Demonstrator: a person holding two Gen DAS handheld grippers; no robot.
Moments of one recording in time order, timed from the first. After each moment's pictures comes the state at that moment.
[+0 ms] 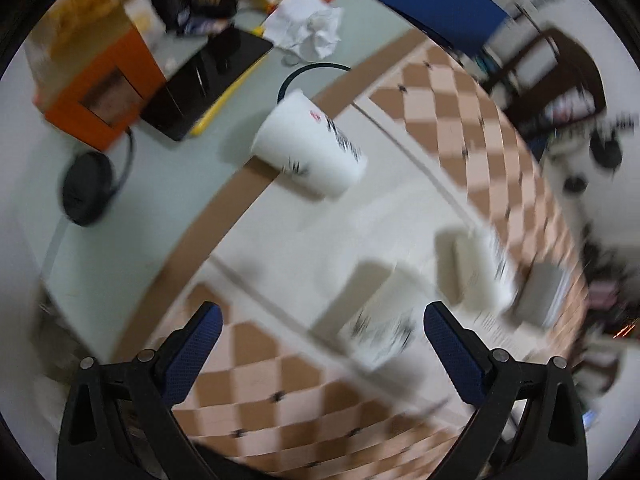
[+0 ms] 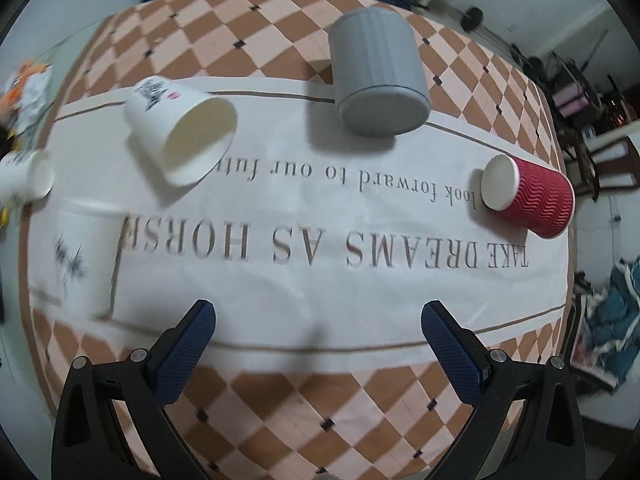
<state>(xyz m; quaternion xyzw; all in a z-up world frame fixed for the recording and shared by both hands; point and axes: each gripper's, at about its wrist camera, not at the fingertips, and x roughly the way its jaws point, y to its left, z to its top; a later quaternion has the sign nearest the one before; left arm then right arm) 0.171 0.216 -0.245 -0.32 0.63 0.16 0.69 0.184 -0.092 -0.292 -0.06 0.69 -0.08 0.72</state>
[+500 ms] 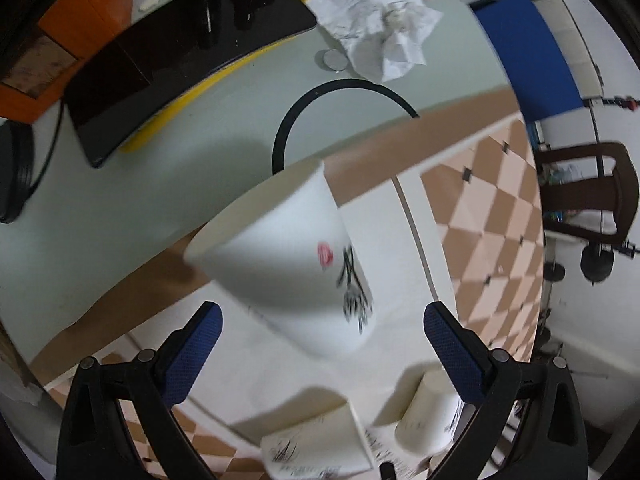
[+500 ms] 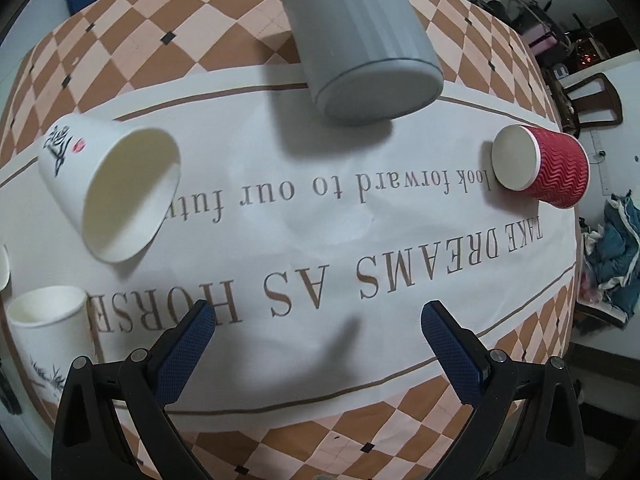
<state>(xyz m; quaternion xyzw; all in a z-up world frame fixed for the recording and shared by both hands) 0.250 0.273 -0.330 -0.47 0.61 0.21 0.60 0.225 -0.098 -0.340 -0.01 0.72 -0.17 0.68</state>
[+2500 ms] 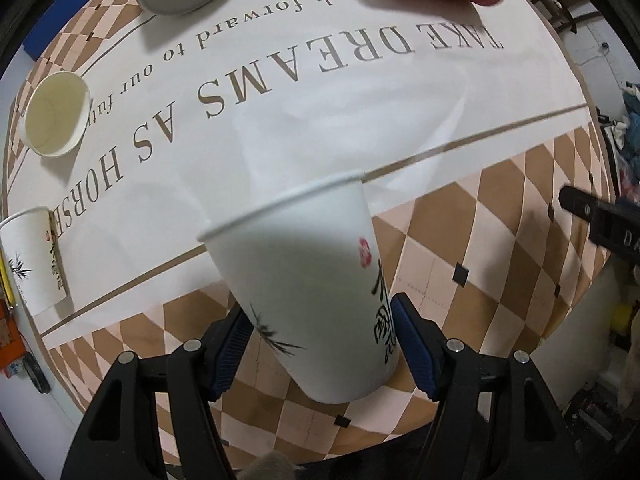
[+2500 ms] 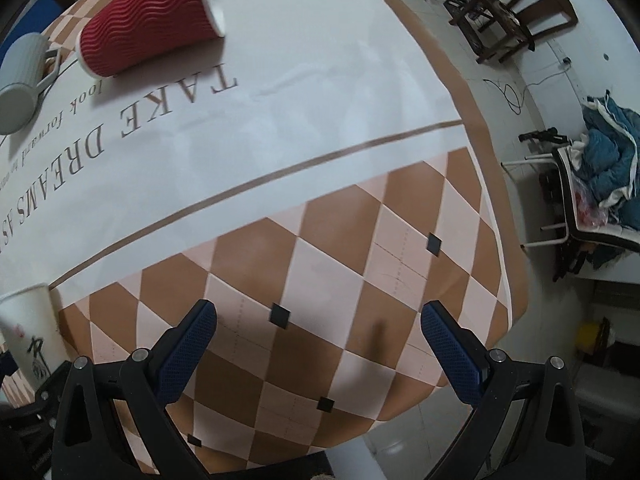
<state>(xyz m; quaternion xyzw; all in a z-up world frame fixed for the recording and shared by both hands) 0.076 -0.193 -0.333 0.14 0.72 -0.18 0.66 0.026 -0.401 -0.324 0.09 0.71 -0.24 0.66</state>
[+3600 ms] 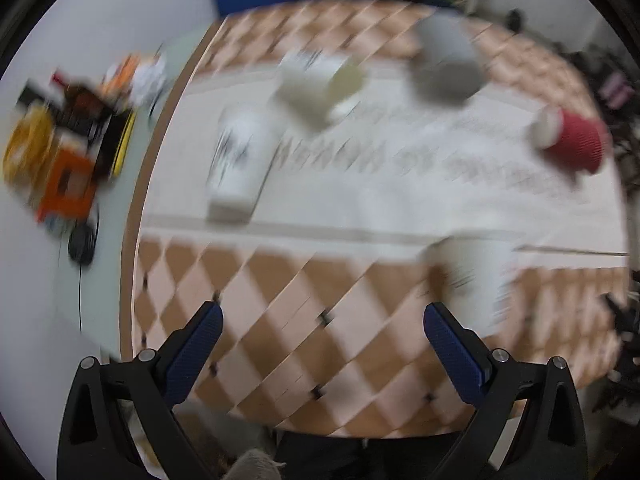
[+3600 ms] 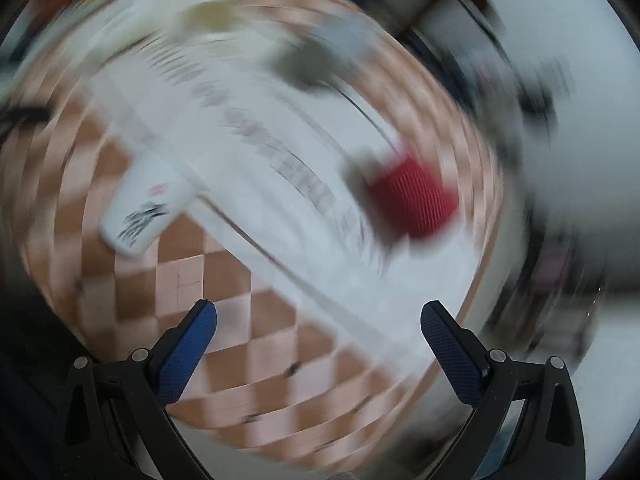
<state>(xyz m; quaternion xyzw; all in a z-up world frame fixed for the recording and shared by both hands) 0.040 -0.022 -0.246 0.03 0.65 0.06 0.76 0.030 -0.218 -0.232 -0.41 0.57 0.12 0.70</state>
